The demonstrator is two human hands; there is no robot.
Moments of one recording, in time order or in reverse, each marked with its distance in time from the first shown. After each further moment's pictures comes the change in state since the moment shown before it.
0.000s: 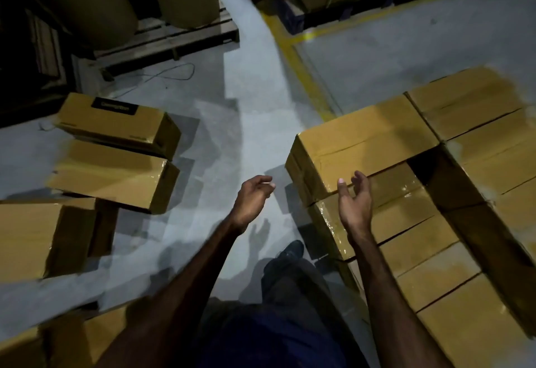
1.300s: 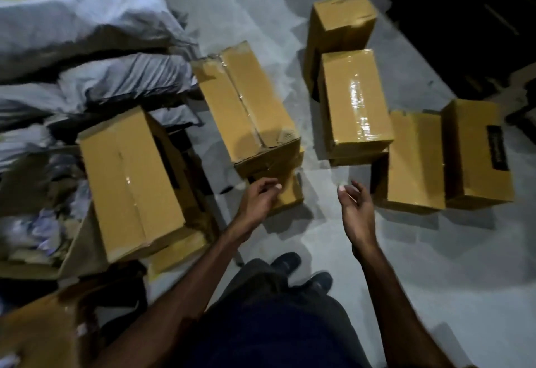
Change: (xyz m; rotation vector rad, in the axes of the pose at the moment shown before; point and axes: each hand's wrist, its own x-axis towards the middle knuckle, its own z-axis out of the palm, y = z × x) left_hand -0.431 -0.291 -0.287 -0.778 1.333 -0.200; right_hand -0.479 -0.028 0.334 -0.435 -1.482 -0.485
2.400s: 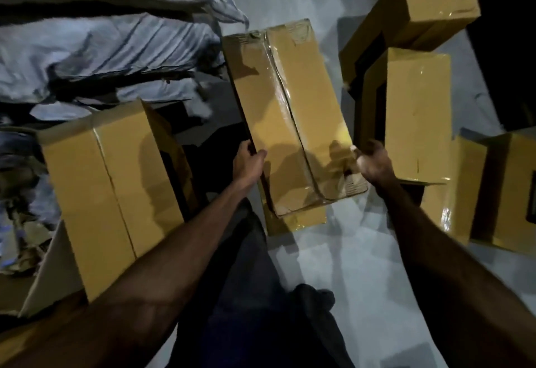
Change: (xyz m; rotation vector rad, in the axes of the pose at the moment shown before) left_hand 0.345 -0.016 -0.190 -0.094 0.193 -0.303; right_hand 0.312 -0.080 0.271 -0.690 -0.137 0.095
